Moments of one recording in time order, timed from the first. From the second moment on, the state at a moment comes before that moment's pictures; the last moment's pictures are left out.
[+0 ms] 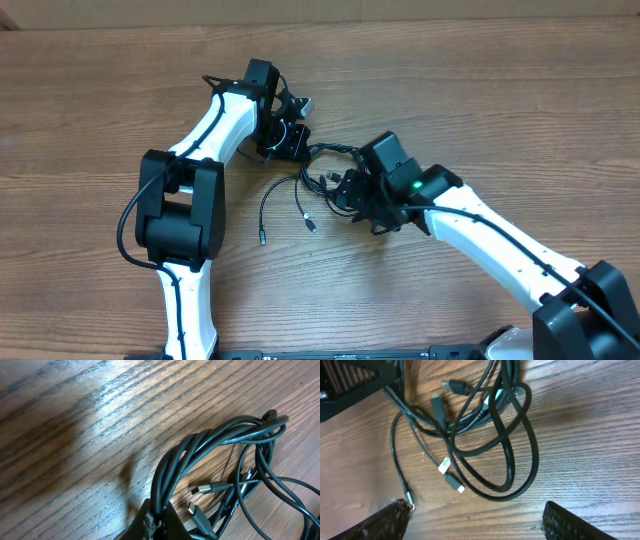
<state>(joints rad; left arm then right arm) -0.23 2.21 1.65 -0.90 0.53 0.07 0.60 1.58 1.05 -0.64 -0.17 0.98</state>
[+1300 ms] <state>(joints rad) -0.23 2.21 1.65 -0.90 0.54 -0.06 0.73 1.78 1.04 -0.36 0.14 1.51</state>
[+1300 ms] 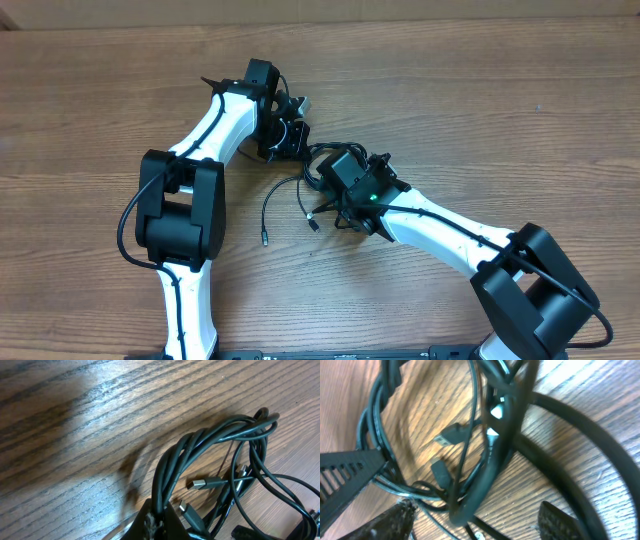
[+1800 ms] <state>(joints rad) -0.27 2.21 1.65 -0.89 0.54 -0.07 0.73 1.79 1.04 -0.35 0.17 1.51</state>
